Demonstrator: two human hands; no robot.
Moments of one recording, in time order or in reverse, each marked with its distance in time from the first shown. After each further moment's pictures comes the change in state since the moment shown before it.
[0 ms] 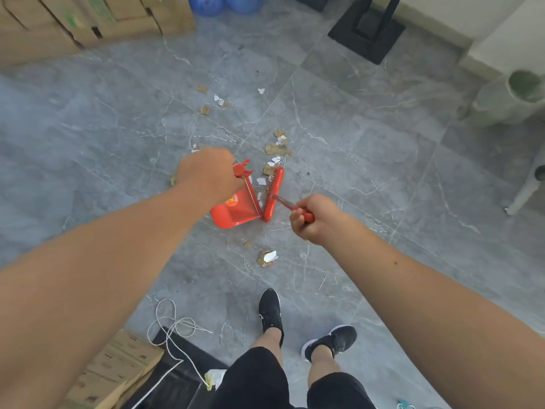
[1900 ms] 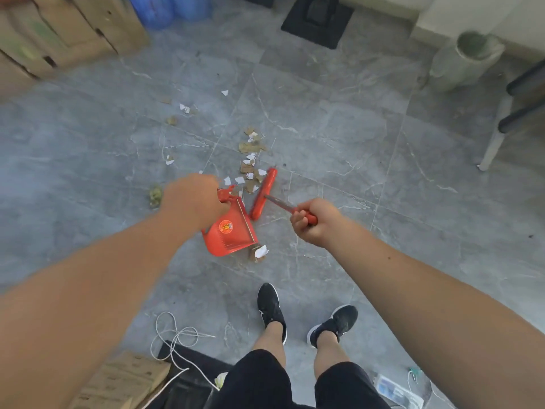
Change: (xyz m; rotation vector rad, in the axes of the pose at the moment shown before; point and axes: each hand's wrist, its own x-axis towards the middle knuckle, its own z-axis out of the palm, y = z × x) left_hand -0.050 0.047 0.036 0.080 -0.068 0.126; right_hand 0.012 0.030 -0.103 0.267 -0.123 0.049
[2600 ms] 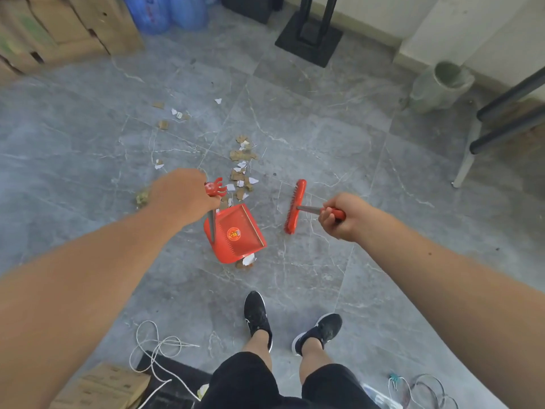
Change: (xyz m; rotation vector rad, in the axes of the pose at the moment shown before) left_hand 0.004 -0.029 -0.019 -0.103 0.012 -0.045; right_hand -0.045 -0.049 -0.018 -0.149 0.198 -0.100
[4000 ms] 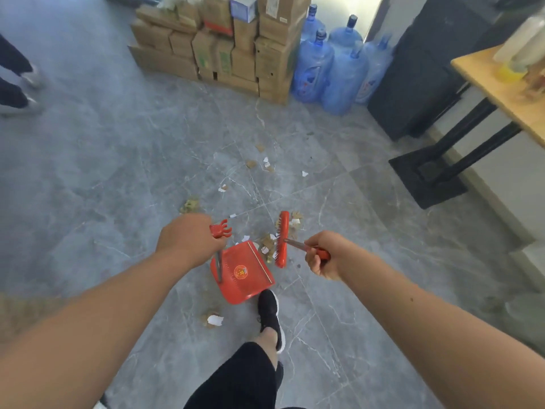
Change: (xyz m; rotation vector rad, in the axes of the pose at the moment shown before) left_hand 0.097 0.098 -0.055 -0.304 0.124 -0.710; right_hand 0.050 -0.280 0.155 -0.985 -0.221 0.072
